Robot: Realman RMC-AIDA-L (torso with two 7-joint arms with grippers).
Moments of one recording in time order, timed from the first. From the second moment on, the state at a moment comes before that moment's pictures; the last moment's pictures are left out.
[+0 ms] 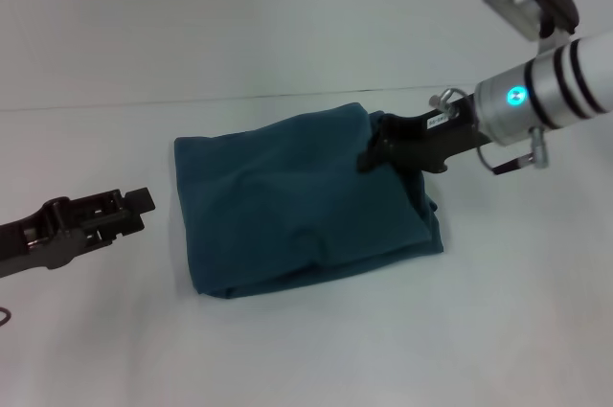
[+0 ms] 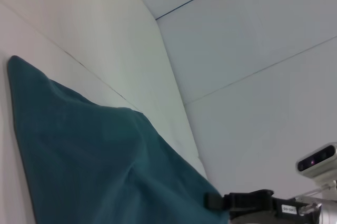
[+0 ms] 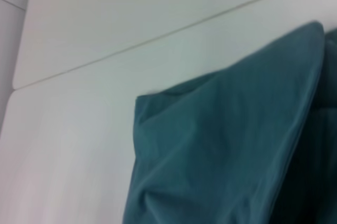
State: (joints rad) left arm -0.50 -2.07 0.42 0.72 2.06 1.66 -2.29; right arm 0.99 1.97 -0.80 -0.48 -2.38 -1.21 2.79
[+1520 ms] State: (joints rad) left arm -0.49 -2.07 0.40 0.70 2.05 1.65 -2.30; right arm 0.99 1.98 -0.88 -0.51 -2.59 -1.14 2.84
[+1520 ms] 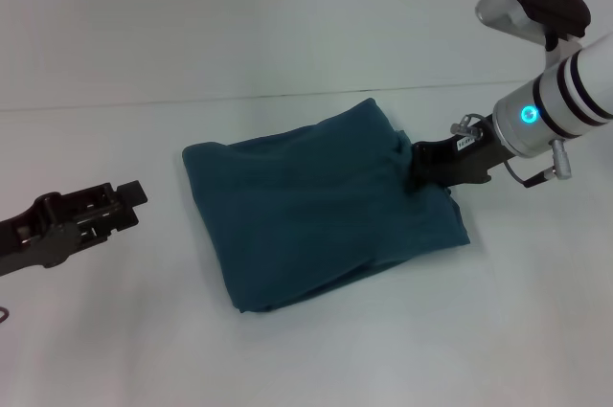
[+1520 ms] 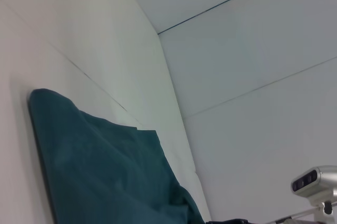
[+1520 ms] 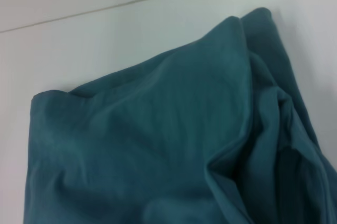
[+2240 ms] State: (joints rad) left arm -0.49 -2.07 0.38 0.70 2.05 1.64 -2.30; right arm 0.98 1.96 -0.93 -0.54 -2.64 -1.13 2.93
